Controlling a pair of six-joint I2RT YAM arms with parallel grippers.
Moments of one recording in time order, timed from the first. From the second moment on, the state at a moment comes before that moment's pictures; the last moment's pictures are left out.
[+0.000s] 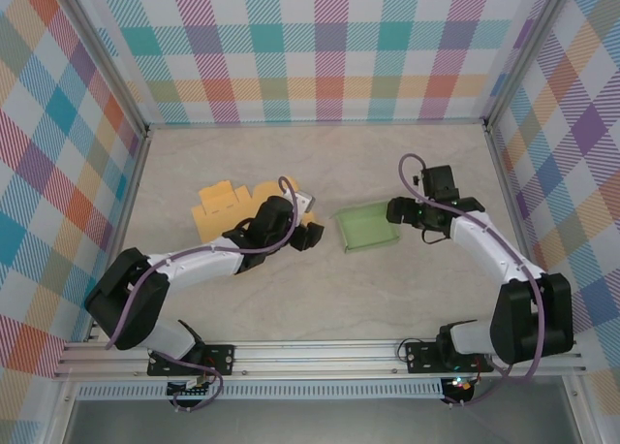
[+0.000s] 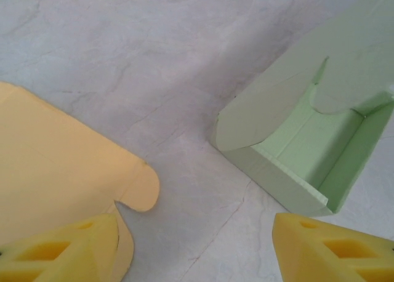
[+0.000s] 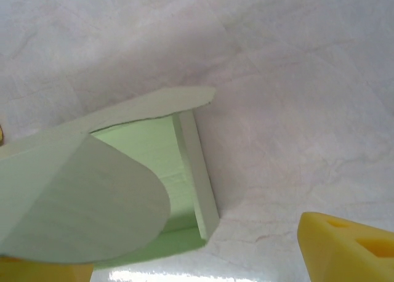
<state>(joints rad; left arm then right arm) -0.73 1.48 0.78 0.12 -0.03 -0.16 0.20 1.34 0.92 -0.57 -0.09 0.31</state>
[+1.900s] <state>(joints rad) -0.60 1.63 1.10 -0.25 0.33 0.42 0.20 1.27 0.88 -0.40 -0.22 0.18</state>
